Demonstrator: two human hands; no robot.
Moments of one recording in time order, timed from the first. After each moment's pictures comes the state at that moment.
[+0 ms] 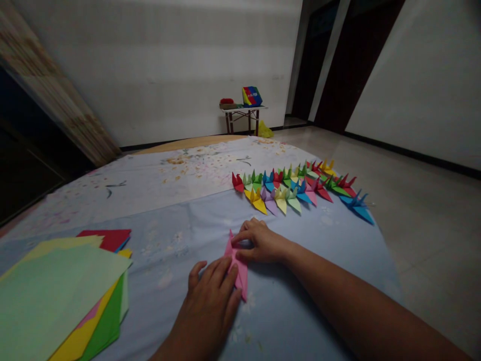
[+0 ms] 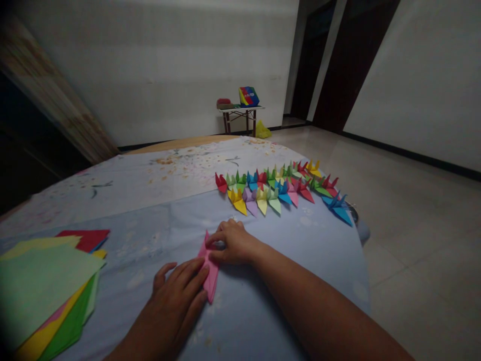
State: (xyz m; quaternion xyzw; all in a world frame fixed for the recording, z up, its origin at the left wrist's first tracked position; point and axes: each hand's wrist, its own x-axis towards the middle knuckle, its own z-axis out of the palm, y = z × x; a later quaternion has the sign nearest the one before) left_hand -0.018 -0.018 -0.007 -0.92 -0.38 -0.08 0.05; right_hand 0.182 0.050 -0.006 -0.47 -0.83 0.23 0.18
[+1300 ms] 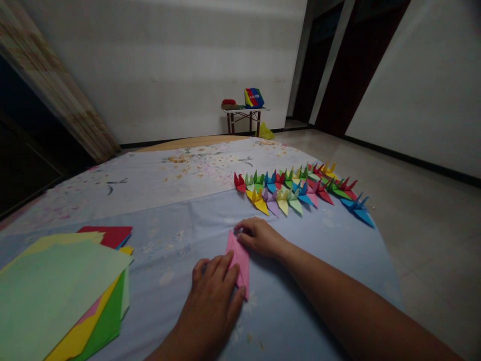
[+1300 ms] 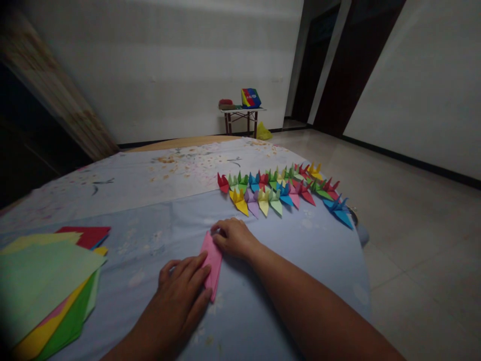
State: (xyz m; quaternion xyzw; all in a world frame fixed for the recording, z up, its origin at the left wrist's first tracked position) left_hand -0.010 -0.019 -0.006 -0.91 -0.41 -0.11 -0.01; right_hand 0.174 0.061 -0.016 -0.53 -0.79 0.22 0.22
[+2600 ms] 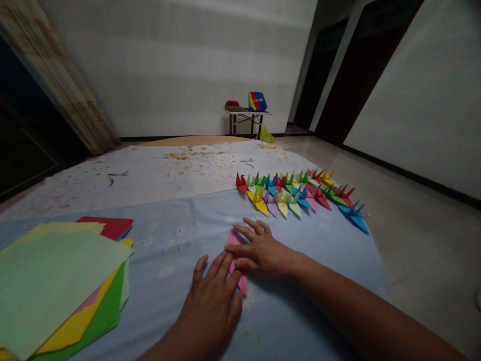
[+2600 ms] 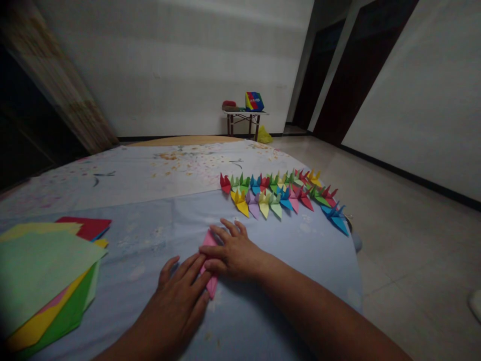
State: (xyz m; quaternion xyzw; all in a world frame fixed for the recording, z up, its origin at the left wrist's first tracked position) left_hand -0.014 -0.025 -0.013 -0.91 -0.39 -0.10 0.02; right_hand 0.178 0.024 0.004 -0.43 -0.89 0.12 0.07
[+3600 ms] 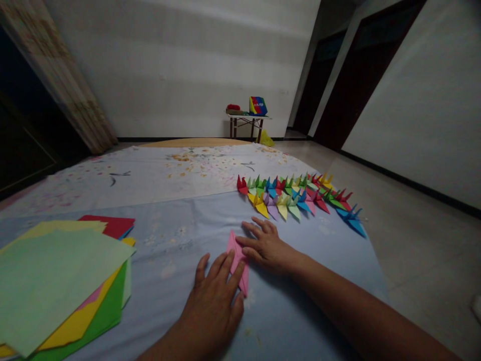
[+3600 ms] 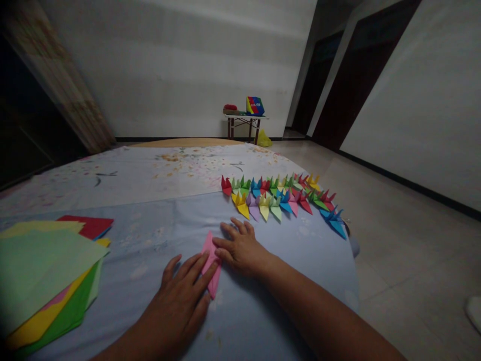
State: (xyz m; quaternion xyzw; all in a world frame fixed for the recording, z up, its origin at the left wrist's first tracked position) left_hand -0.013 -0.025 -0.013 -0.91 -0.40 -0.08 -0.01; right_hand 0.188 0.024 -0.003 -0.49 -0.86 0.10 0.08
